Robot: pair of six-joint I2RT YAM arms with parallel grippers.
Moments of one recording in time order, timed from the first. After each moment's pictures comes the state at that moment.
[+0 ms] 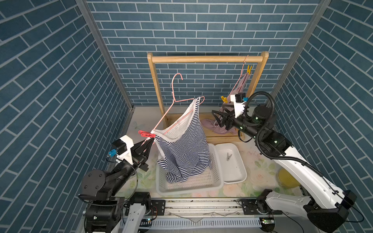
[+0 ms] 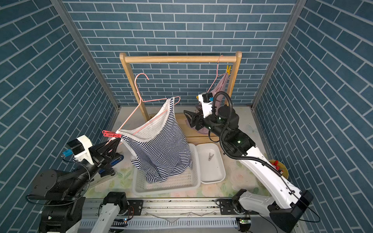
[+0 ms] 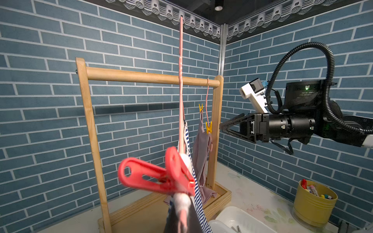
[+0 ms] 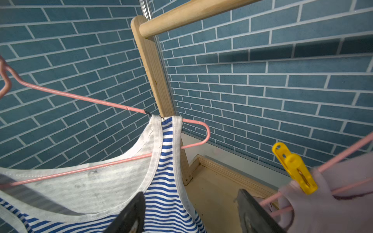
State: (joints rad) left arm -0.05 0.37 1.00 -0.40 0.57 -0.15; right arm 0.73 1.18 1.35 -0.21 -0.15 0.16
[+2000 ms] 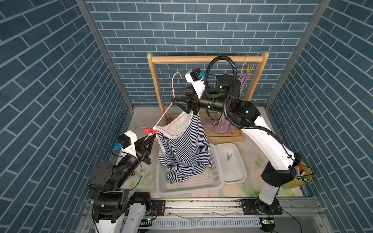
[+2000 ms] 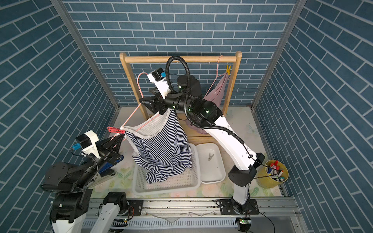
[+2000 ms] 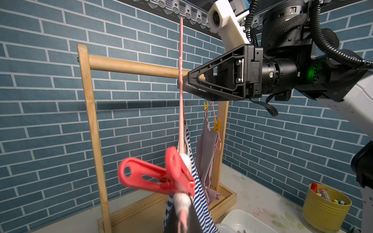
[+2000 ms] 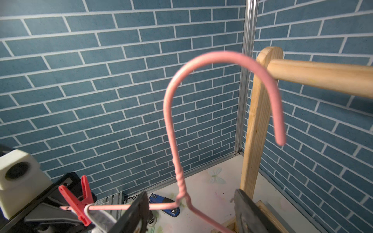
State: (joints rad) left arm -0.05 0.39 0.90 -0.26 0.56 -0.17; right arm 0.94 1.83 2.38 -0.60 -0.37 0.04
